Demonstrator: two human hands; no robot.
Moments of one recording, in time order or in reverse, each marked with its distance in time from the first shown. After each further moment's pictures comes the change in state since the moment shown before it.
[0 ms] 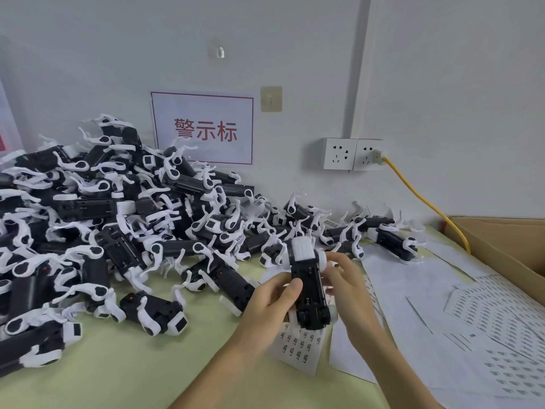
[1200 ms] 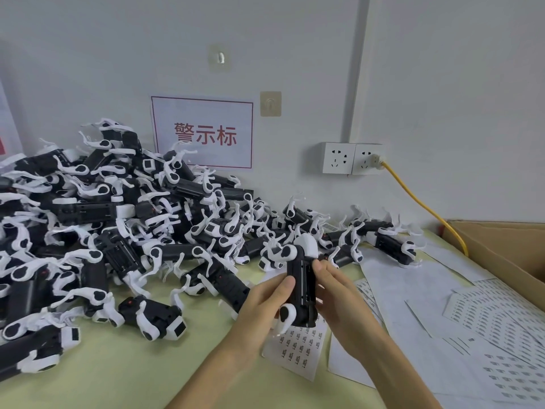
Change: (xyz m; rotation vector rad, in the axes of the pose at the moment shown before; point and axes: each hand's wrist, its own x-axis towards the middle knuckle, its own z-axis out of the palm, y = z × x) left_hand -0.001 0.014 -0.006 -0.107 -0.038 -0.050; right_hand -0.005 -0.002 0.000 0.327 -0.330 0.047
